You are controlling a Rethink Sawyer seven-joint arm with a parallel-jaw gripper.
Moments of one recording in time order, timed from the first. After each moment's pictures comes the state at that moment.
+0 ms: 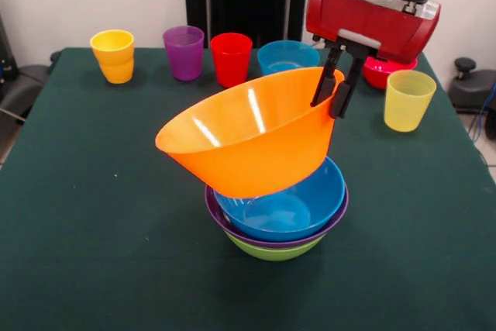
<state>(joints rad) 0.03 -0.53 -0.18 1.07 -0.10 0.85 2.14</state>
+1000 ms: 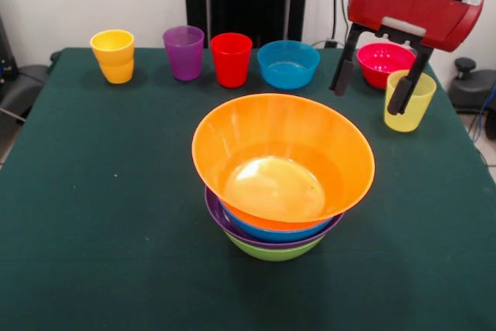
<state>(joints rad) 0.08 -0.55 -0.19 1.08 -0.10 0.85 2.14</state>
